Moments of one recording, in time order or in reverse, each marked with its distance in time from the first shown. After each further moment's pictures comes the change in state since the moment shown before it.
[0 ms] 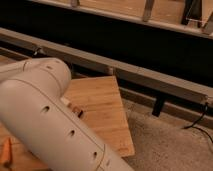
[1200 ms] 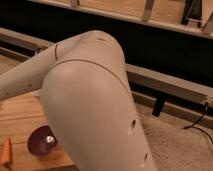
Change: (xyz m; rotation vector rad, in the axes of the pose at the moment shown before) arm -0.010 -0.035 -0.115 -0.012 -0.469 0.119
